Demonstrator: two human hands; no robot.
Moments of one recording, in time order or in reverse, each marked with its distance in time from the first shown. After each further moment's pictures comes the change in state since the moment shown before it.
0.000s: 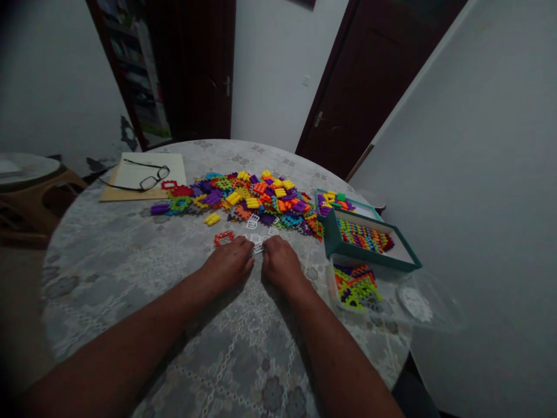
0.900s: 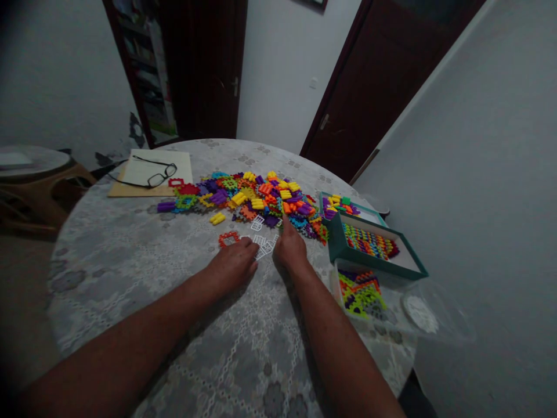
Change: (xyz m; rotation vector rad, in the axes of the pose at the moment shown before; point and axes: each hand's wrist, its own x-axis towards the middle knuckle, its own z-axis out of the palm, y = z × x) left_hand -0.001 0.000 -0.002 0.012 -0.038 -0.007; right_hand 0.041 0.027 0.011 -0.091 0.134 0.261
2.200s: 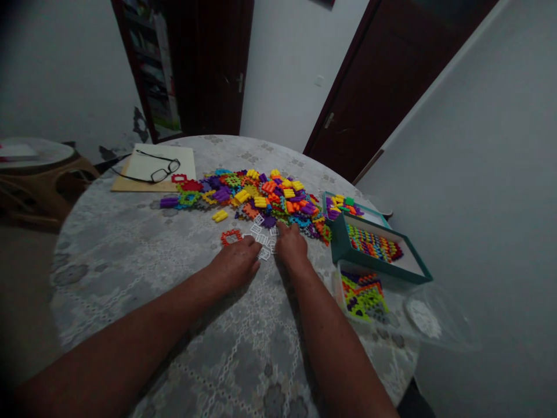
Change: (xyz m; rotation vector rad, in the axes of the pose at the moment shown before) left_hand 0.001 -0.003 0.007 -0.028 0.023 0.012; right_hand 0.005 -0.016 -0.010 -0.218 -0.171 0.055
